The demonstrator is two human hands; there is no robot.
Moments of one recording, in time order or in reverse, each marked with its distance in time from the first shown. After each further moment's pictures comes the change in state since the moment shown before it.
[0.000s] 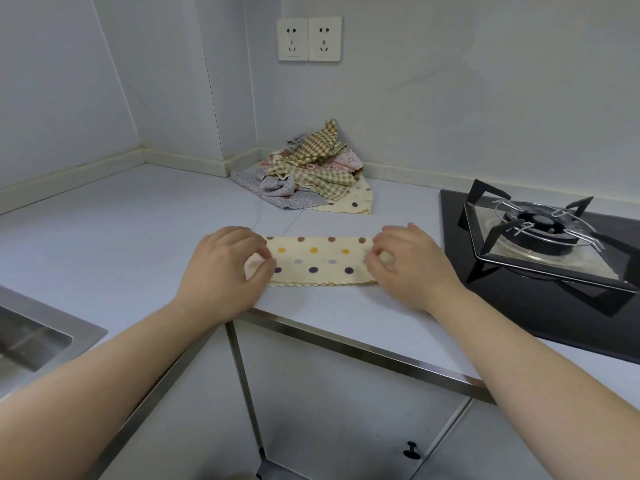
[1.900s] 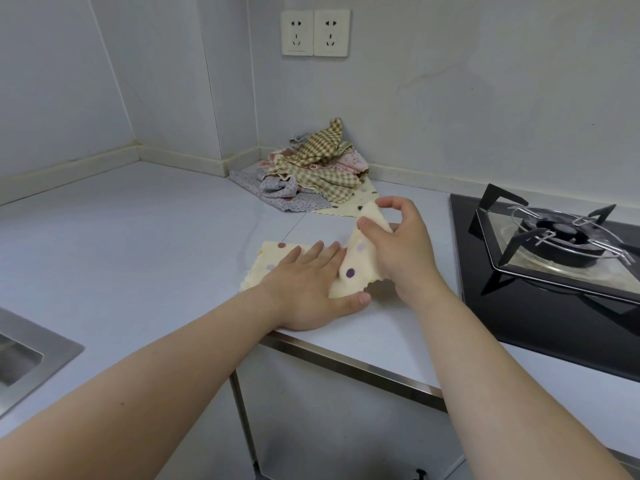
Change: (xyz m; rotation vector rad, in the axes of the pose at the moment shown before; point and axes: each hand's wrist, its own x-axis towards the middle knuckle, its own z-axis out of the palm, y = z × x) left_hand 0.048 0.049 0.073 0.145 -0.670 0.126; right_hand 0.046 -0.034 0.016 0.969 0.262 0.480
